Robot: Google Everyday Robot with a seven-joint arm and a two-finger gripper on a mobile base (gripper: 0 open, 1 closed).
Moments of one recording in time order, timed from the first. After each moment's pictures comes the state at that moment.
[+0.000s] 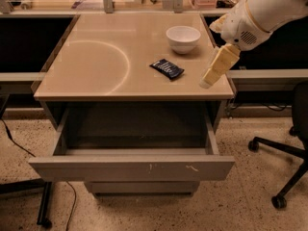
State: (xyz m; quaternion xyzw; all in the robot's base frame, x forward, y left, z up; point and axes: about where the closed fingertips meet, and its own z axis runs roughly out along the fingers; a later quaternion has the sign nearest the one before) arm 0.583 -0.145 0.942 -0.59 0.74 0.07 0.31
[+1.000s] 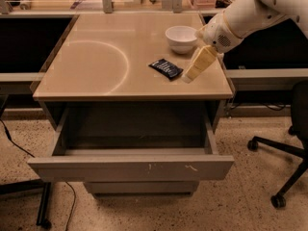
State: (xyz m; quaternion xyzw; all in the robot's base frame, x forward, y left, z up) arm 0.649 -0.118 0.899 -0.57 0.75 0.14 0.31
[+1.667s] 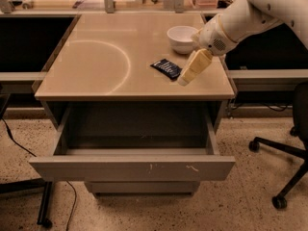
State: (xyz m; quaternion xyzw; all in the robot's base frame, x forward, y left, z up) arm 0.648 -0.106 0.891 -0.57 0.74 0.14 0.32
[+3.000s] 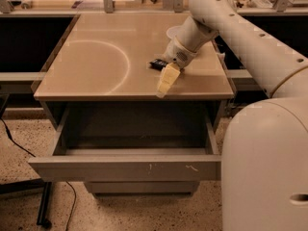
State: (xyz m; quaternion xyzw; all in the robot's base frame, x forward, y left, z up) arm 0.680 -0.034 0.798 -0.63 0.73 0.20 0.18
